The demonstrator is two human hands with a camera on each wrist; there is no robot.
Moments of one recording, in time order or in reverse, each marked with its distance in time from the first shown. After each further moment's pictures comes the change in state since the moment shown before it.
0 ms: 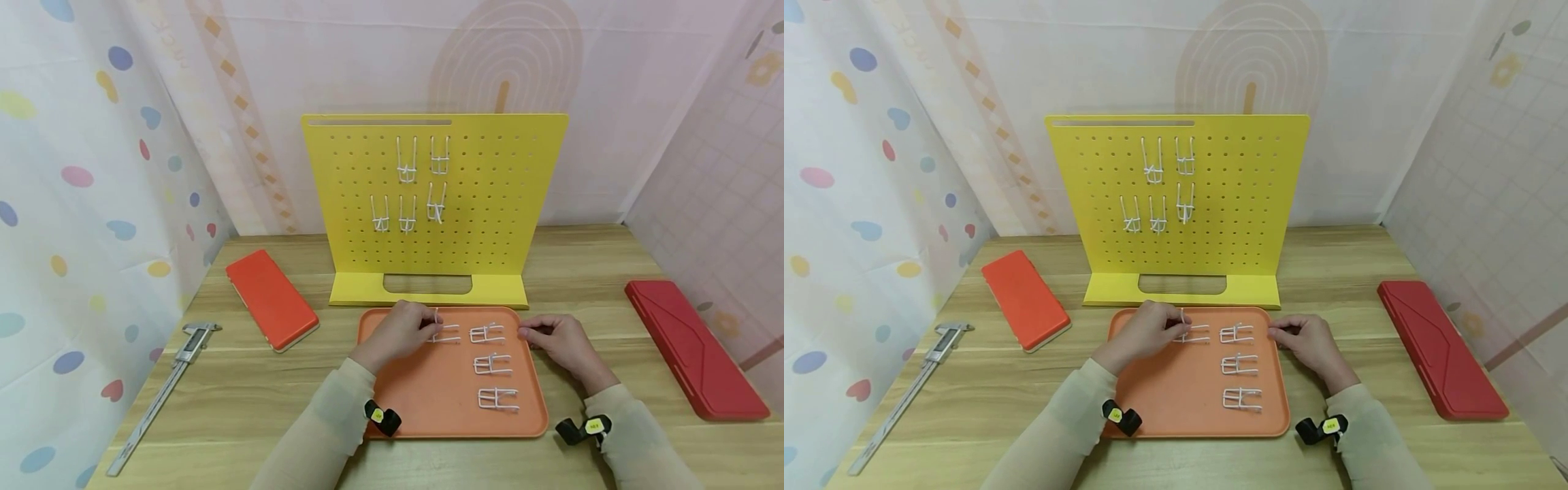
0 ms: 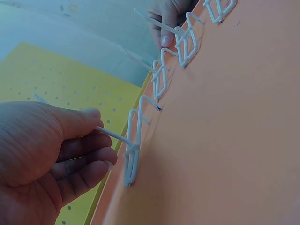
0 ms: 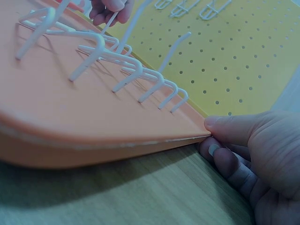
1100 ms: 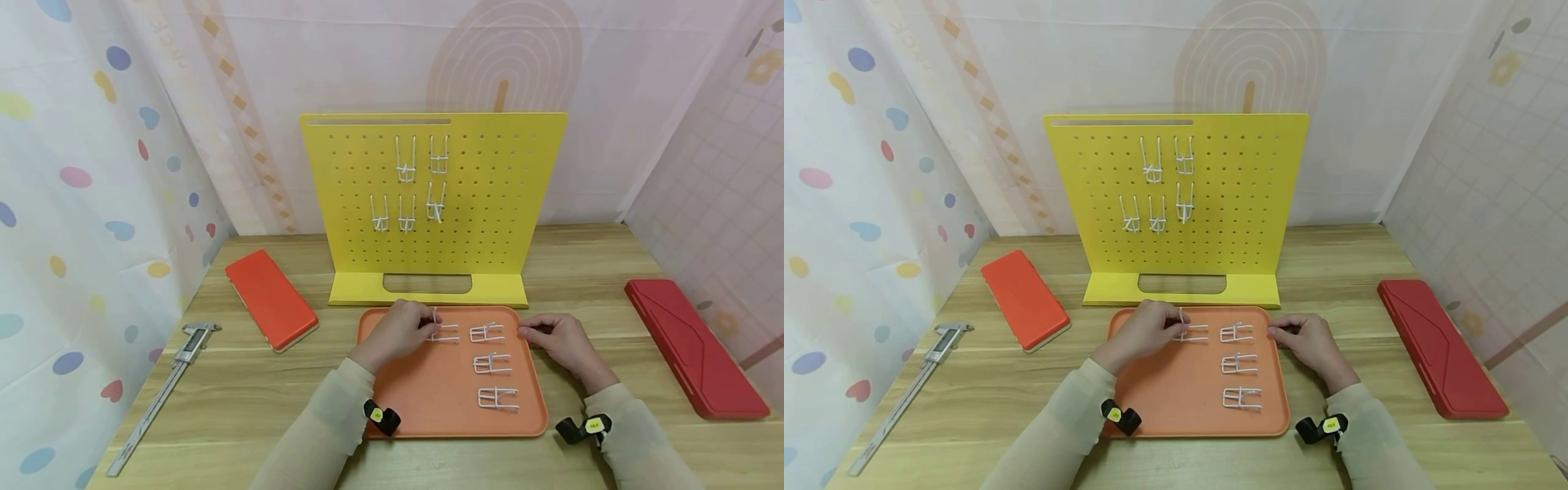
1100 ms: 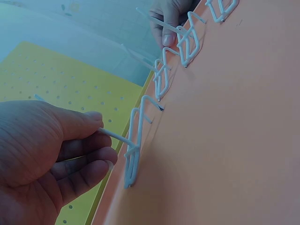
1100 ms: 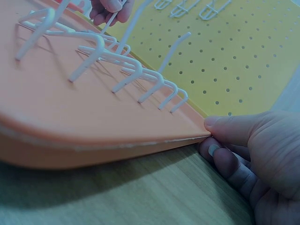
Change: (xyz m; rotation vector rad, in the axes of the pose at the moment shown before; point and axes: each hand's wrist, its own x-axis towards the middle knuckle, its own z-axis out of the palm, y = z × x) left_hand -0.002 0.001 -0.003 0.004 0.001 -0.002; right_hand -0.001 -0.002 0.000 -0.056 0.027 -0.022
